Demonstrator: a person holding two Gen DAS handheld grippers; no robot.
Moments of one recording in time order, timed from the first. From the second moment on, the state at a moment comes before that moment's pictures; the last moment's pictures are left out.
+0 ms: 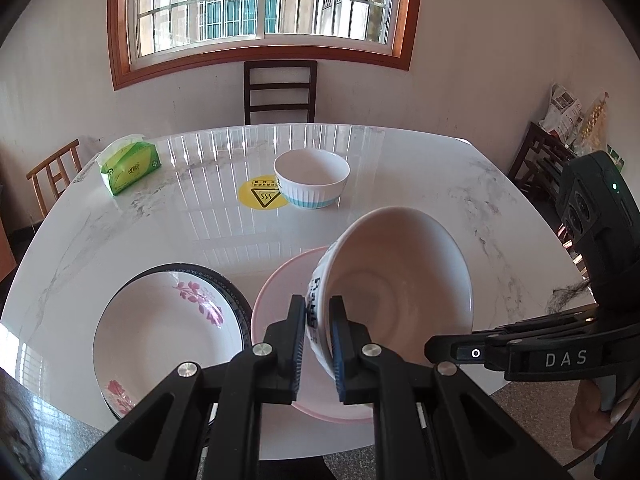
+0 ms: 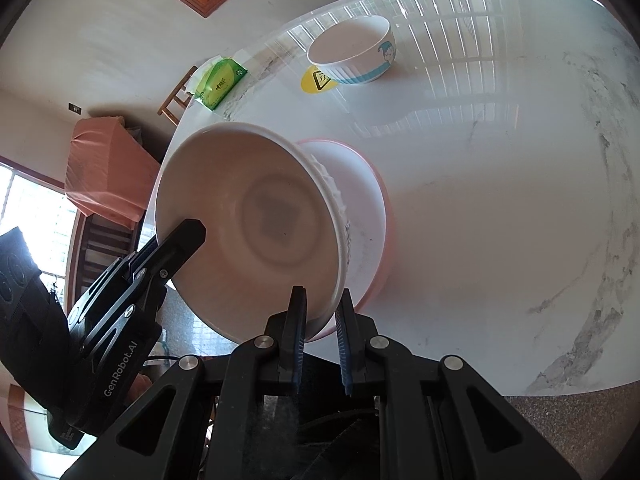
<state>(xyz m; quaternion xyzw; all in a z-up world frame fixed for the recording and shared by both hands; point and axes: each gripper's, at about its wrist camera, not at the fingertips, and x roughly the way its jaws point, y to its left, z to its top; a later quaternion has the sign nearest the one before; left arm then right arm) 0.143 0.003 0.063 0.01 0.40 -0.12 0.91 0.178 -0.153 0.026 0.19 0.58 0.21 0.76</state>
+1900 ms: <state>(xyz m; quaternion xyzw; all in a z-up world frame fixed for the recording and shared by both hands) 0.169 0.055 0.083 -0.03 0.39 -0.07 0.92 0.176 -0.214 0.041 0.11 0.49 0.17 0.85</state>
